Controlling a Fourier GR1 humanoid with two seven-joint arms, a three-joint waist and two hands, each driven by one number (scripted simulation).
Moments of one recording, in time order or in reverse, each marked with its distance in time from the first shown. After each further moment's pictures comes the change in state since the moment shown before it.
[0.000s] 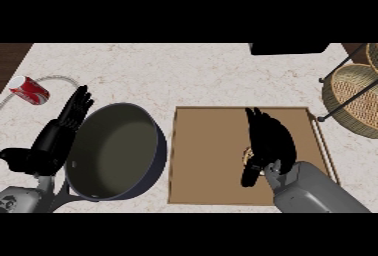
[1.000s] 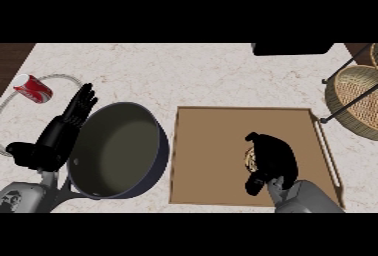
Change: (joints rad) left arm -0.027 -0.024 0.015 0.023 -0.028 -0.036 0.016; right arm 0.173 0.047 -0.037 0.019 0.122 -0.038 -0.092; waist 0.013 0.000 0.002
